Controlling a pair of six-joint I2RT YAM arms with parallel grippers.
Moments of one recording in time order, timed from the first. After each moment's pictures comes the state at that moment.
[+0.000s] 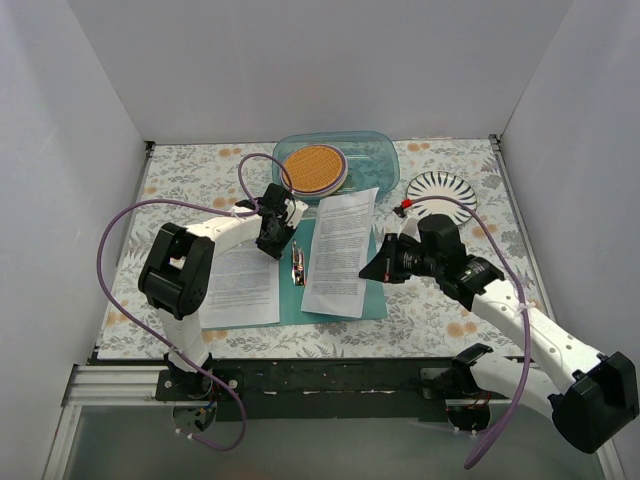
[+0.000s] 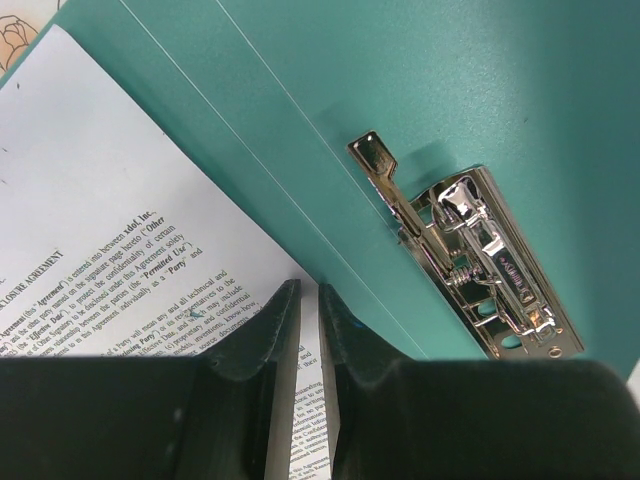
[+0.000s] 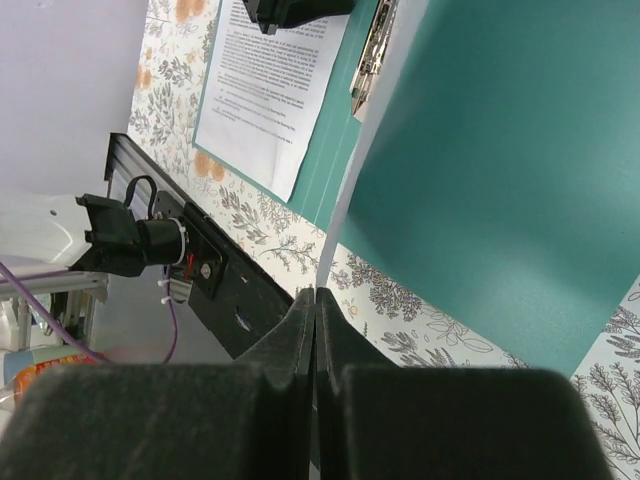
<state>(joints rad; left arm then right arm) -0.47 1.85 1.20 -0.54 0.00 0.12 0.58 0.97 0.73 -0.33 -0.46 0.64</state>
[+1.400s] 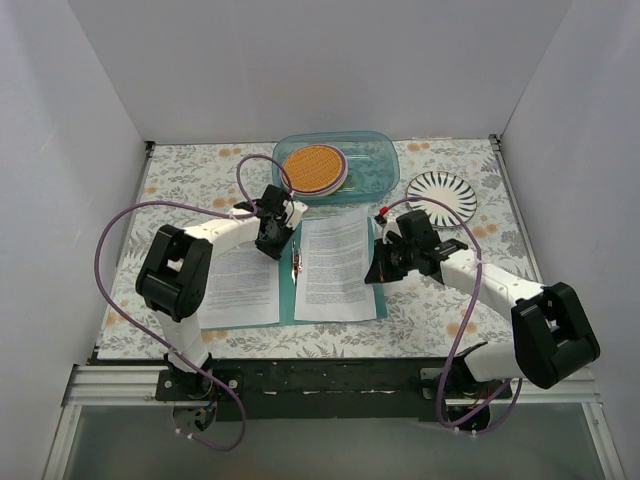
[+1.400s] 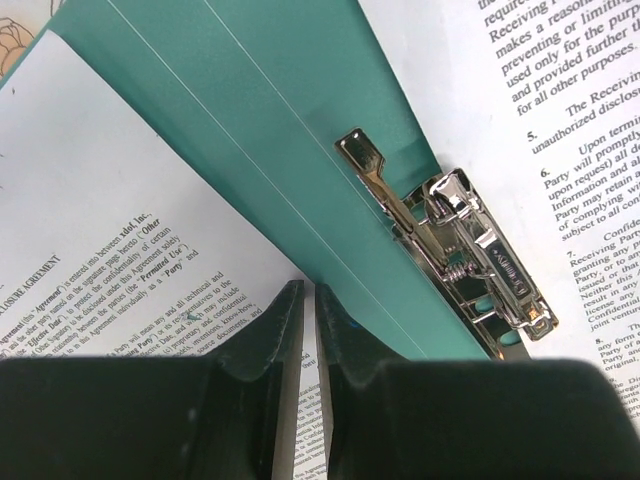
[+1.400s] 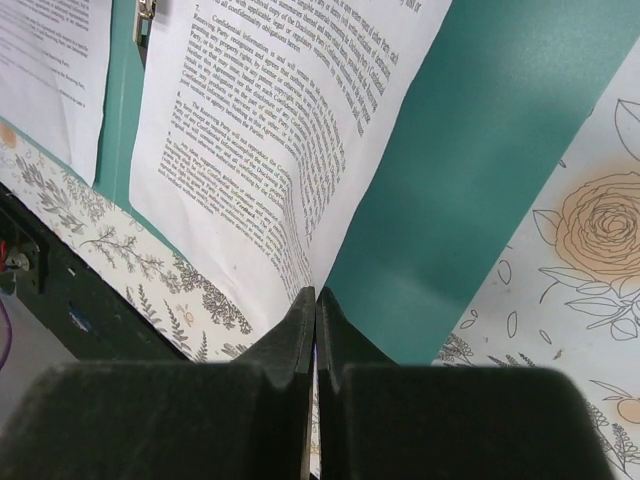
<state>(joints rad) -0.47 1.83 1.17 -0.52 0.01 0.13 0.51 1.35 0.74 -0.31 -0.43 0.35</state>
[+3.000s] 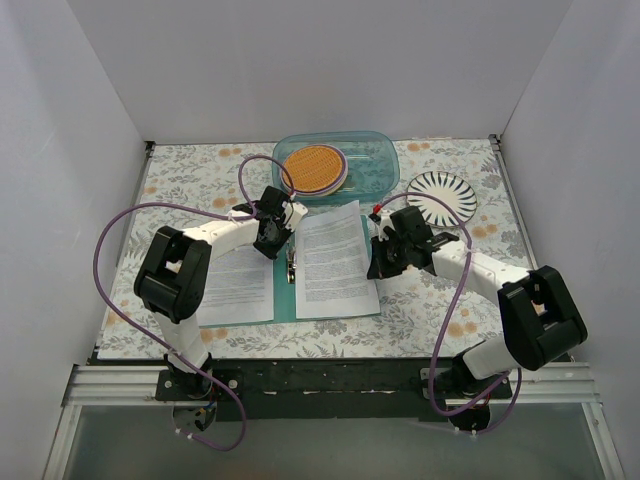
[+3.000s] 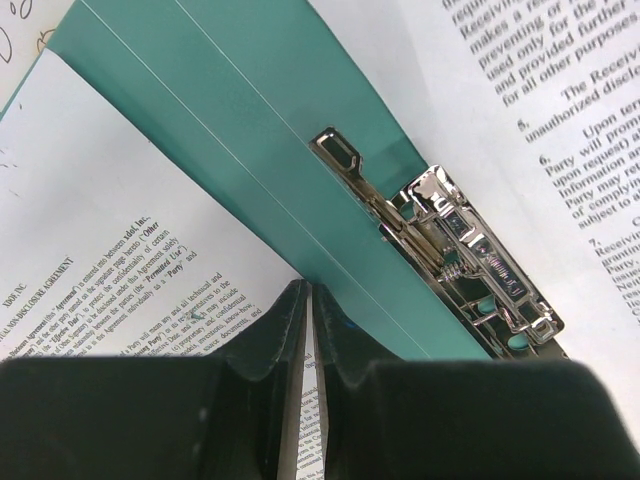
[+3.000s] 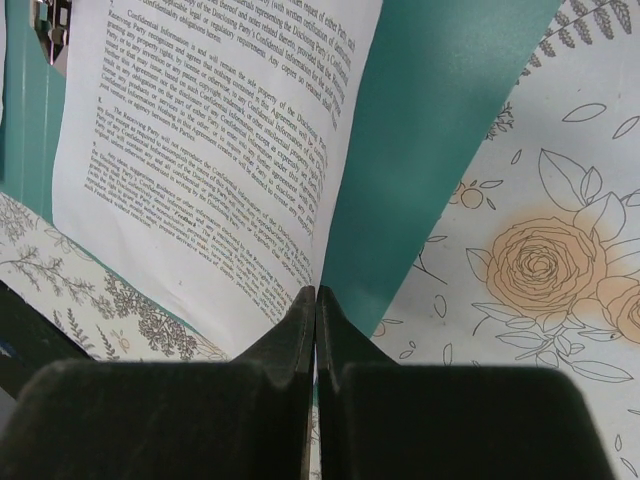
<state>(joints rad) -0.46 1.81 1.15 -0.49 -0.04 0.23 0.51 1.45 0.80 -0.32 -0.35 0.23</state>
